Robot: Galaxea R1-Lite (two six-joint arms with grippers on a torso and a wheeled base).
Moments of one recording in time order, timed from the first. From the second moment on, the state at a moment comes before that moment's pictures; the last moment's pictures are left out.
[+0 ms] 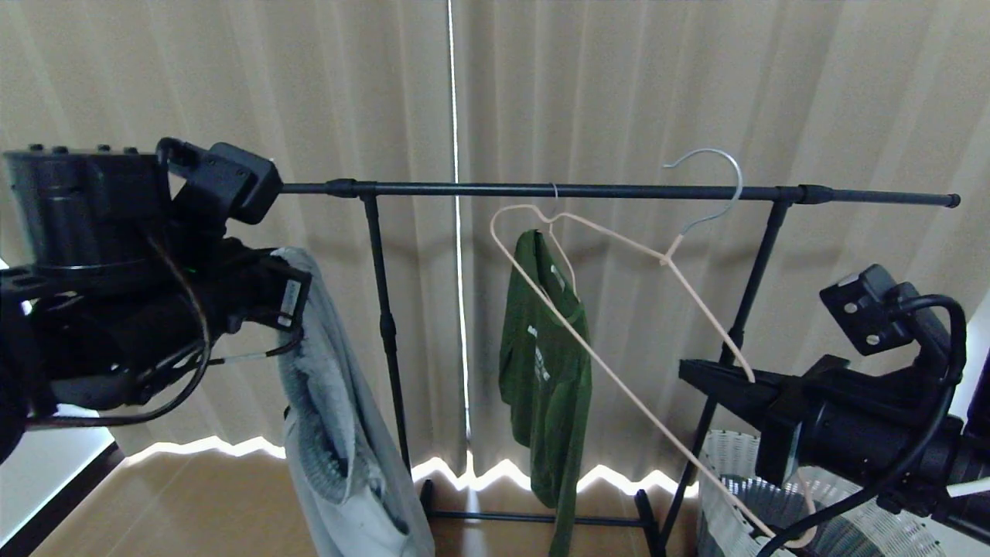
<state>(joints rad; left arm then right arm) -0.41 1.51 -0.89 -0.40 0.44 0.32 0.64 1.36 -0.47 -0.62 -0.02 0.15</state>
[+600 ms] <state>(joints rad) -0.47 1.72 -1.10 -0.40 0.58 0.21 0.84 1.42 -0.45 -0.65 -0.02 0.20</state>
